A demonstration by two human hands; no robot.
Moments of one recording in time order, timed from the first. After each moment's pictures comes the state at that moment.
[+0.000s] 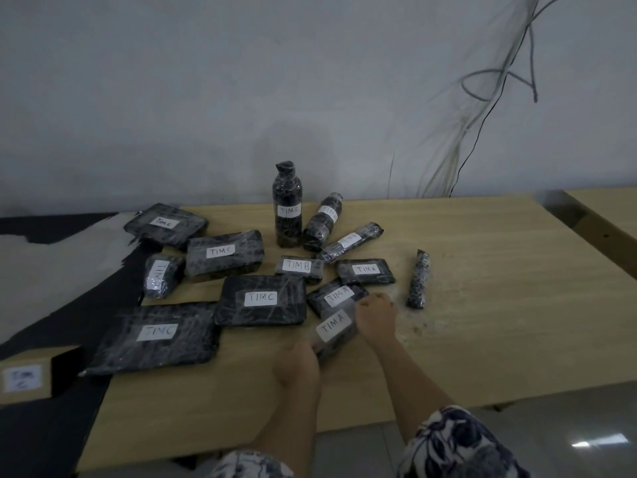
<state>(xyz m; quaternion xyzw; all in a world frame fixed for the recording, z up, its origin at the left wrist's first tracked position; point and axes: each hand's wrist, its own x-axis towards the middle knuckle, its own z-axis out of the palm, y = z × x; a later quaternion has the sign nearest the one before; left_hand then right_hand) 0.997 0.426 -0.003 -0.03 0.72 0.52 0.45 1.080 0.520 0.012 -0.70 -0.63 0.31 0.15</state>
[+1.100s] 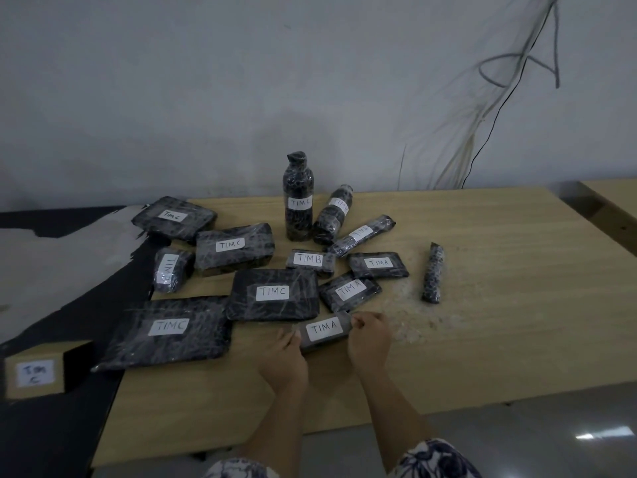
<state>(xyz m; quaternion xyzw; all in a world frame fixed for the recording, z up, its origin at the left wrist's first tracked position) 0.962 0.409 -0.029 0.10 0.79 0.54 0.26 1.055 0.478 -0.035 -0.68 -0.62 0.28 0.26</state>
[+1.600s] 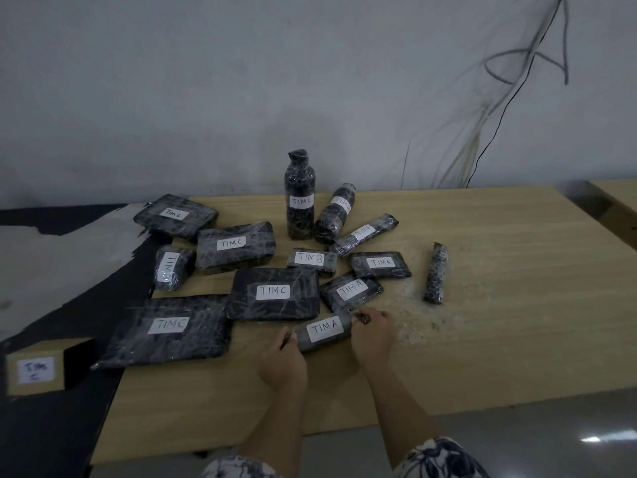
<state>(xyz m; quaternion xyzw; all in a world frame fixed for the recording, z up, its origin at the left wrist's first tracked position) 0.962 0.414 -0.031 0.02 0.78 0.56 0.27 1.057 0.493 -0.043 -0.69 -0.58 0.33 0.29</state>
